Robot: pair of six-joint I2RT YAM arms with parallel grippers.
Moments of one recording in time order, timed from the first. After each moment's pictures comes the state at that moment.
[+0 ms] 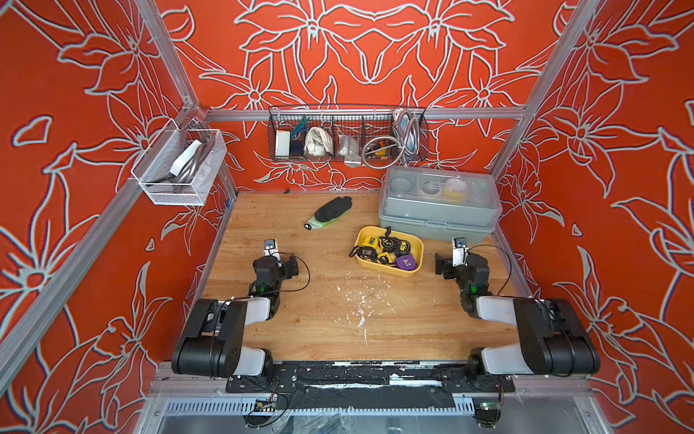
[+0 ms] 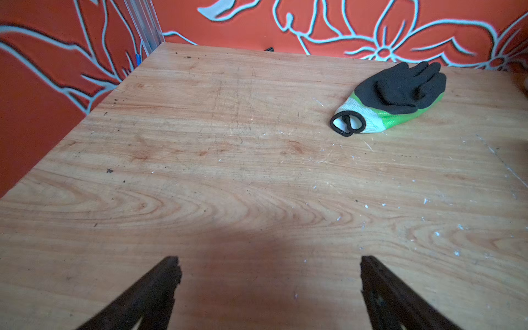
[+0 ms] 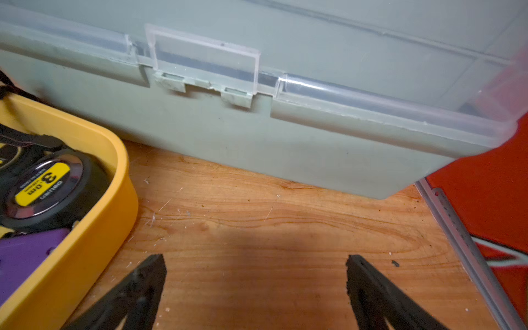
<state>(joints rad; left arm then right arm) -0.01 1.41 0.31 0.68 -0.15 -0.10 0.05 1.41 0.30 0.71 0.06 -0.13</state>
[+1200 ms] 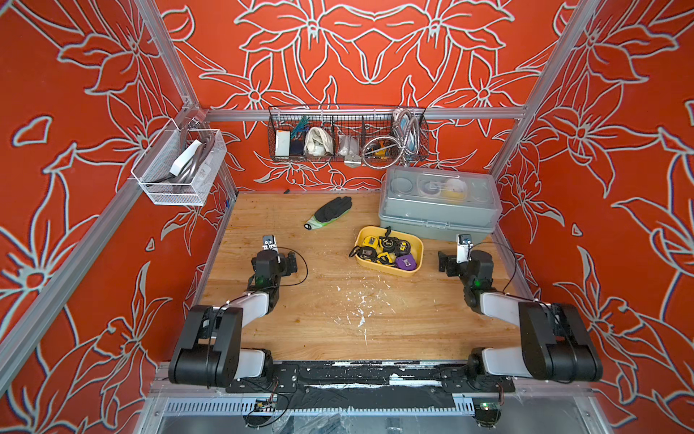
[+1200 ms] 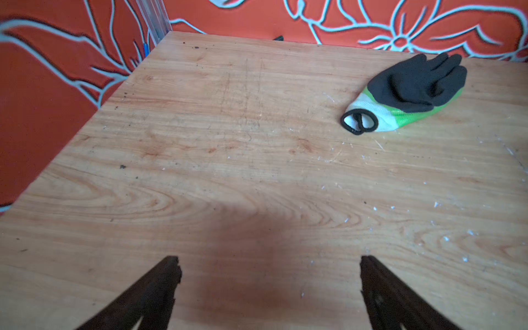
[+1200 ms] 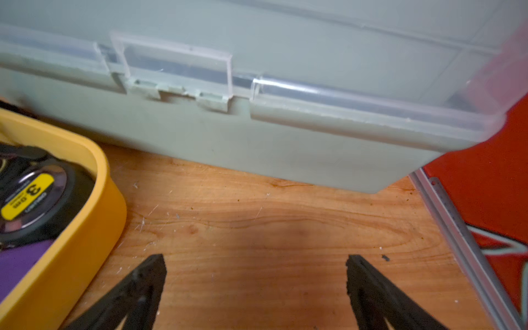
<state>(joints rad) 0.00 1.32 0.49 0.34 -0.19 -0.12 0.00 1.33 0.41 0.49 0.05 -0.10</state>
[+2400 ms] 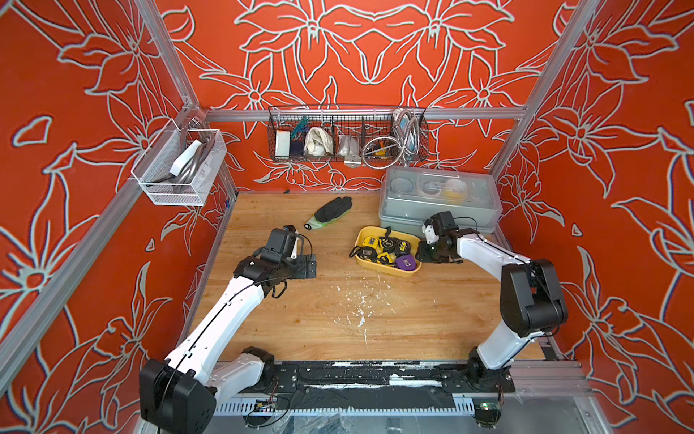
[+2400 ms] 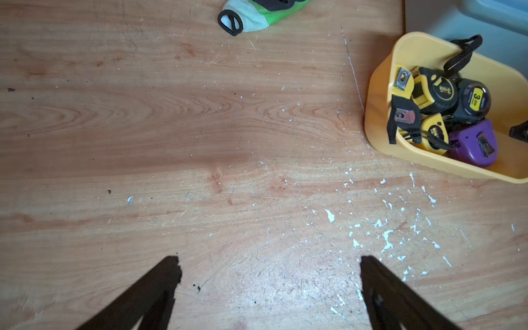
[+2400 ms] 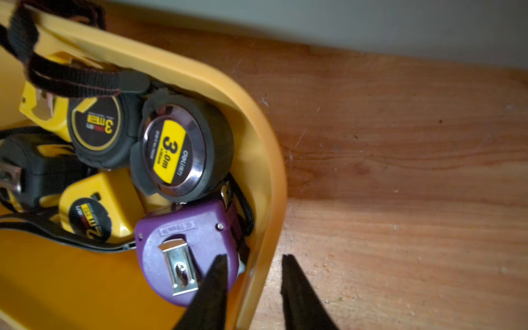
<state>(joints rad) -0.29 1.10 0.95 -0.79 -0.03 -0.33 0.23 1.70 1.12 -0.58 -0.15 0.22</state>
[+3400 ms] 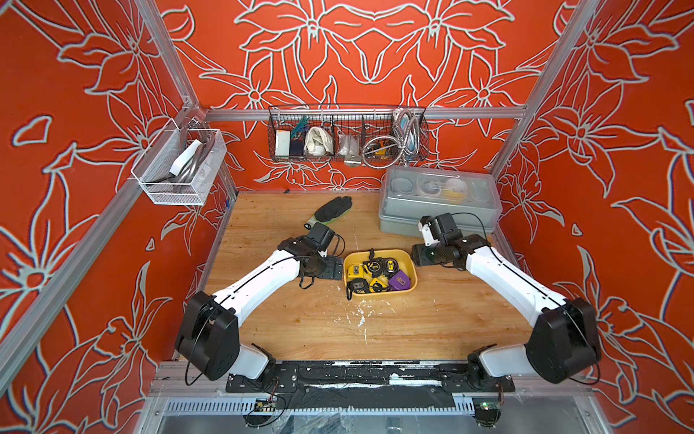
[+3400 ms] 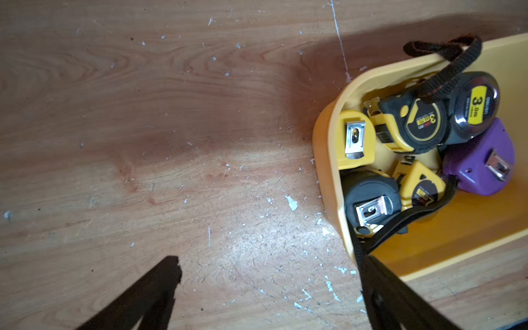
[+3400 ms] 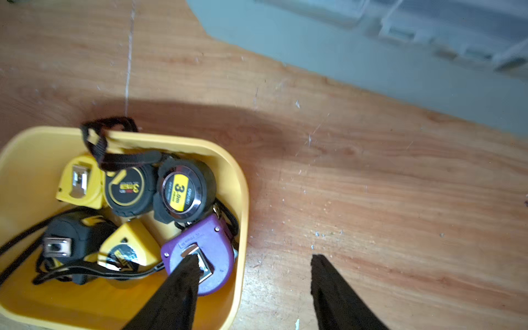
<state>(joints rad) -0.49 1.44 1.10 -0.81 -0.01 -0.44 0.40 1.39 1.09 -0.70 0.01 0.16</state>
